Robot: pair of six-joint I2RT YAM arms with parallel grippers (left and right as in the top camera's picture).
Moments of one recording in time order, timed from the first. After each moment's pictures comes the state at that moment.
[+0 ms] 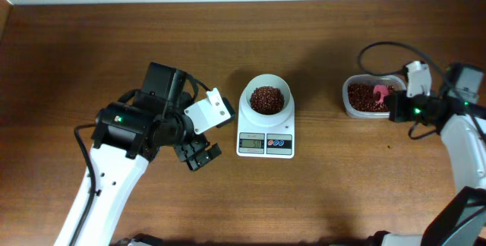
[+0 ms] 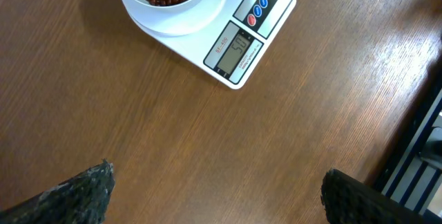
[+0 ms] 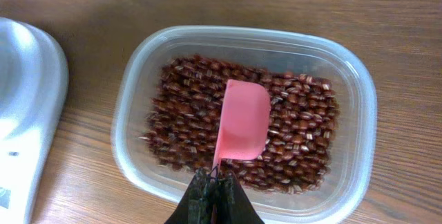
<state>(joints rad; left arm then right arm) -0.30 1.28 1.34 -1.24 0.28 0.71 -0.36 1.55 1.04 -0.56 -0.44 -0.37</state>
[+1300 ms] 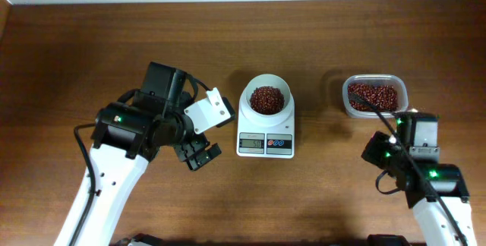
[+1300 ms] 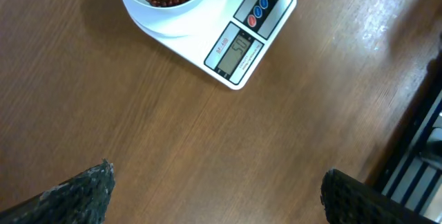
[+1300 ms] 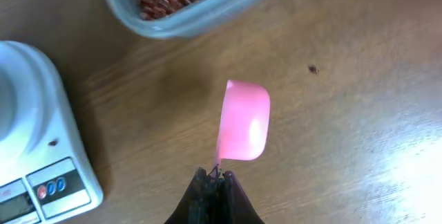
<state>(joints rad) -0.30 1.28 1.34 -1.23 0.28 0.71 -0.04 0.96 0.74 -0.82 0.00 0.49</state>
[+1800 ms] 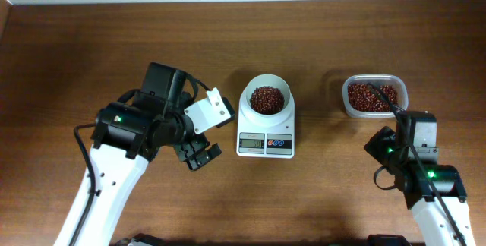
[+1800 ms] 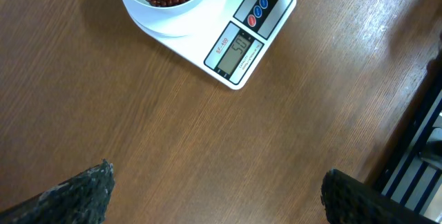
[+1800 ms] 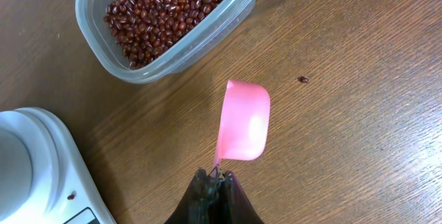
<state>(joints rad) -0.30 1.28 1.34 -1.24 0.28 0.71 -0.04 0.96 0.72 -0.75 0.06 0.68</state>
